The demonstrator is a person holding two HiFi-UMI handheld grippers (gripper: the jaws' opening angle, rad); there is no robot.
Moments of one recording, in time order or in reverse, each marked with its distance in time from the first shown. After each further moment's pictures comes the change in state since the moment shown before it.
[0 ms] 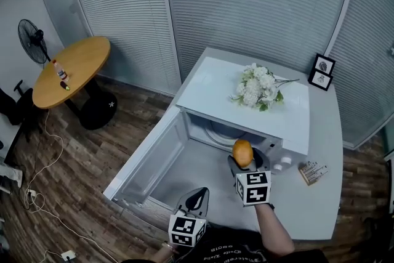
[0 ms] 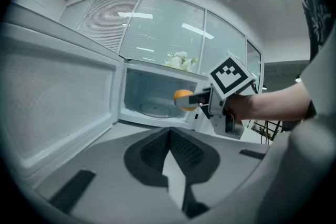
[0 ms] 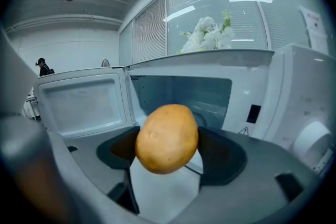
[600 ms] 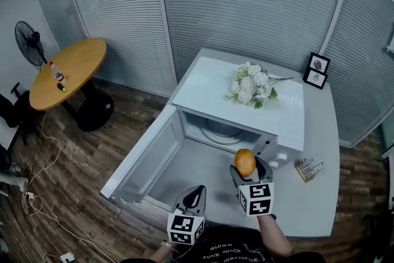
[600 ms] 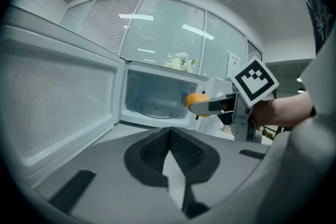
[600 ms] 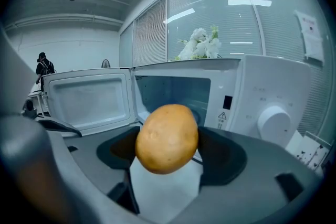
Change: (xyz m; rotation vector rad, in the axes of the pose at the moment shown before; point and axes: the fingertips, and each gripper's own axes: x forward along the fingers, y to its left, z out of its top) left arm -0.001 -0.001 0.001 0.000 -0.012 0.017; right arm -0.043 -0.001 -0.021 -0.011 -0.012 -0.018
